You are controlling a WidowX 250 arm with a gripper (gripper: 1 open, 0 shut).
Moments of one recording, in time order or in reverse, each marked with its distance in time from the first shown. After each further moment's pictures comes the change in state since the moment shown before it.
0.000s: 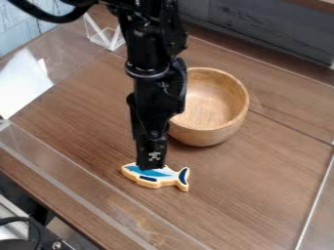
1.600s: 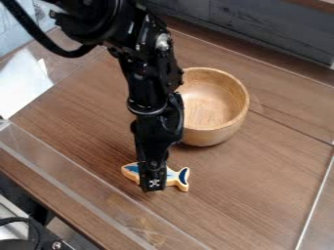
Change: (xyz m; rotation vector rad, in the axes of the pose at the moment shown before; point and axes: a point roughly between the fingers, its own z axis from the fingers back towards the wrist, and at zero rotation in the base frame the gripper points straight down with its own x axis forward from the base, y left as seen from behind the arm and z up) arm 0.002 0.005 -0.041 0.026 -0.031 -0.027
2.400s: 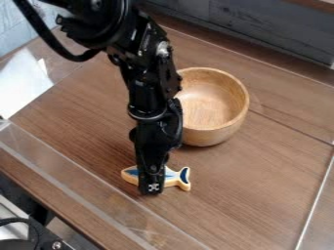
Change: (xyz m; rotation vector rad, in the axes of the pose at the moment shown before) arm -0.002 0.000 -0.010 -0.034 0.013 0.001
